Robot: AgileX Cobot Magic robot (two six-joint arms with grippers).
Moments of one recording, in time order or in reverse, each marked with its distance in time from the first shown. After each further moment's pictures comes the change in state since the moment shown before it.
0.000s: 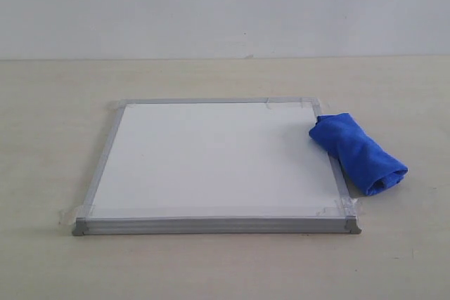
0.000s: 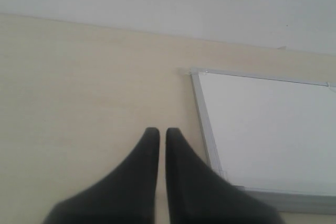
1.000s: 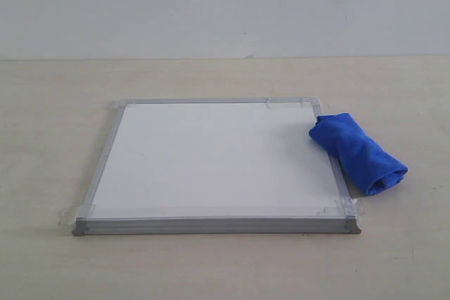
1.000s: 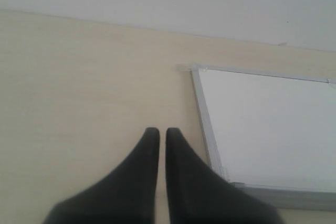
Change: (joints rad) left arm -0.002 0.012 0.000 -0.002 0.000 0.000; right arm 0.000 0.000 0.000 0.000 0.000 0.000
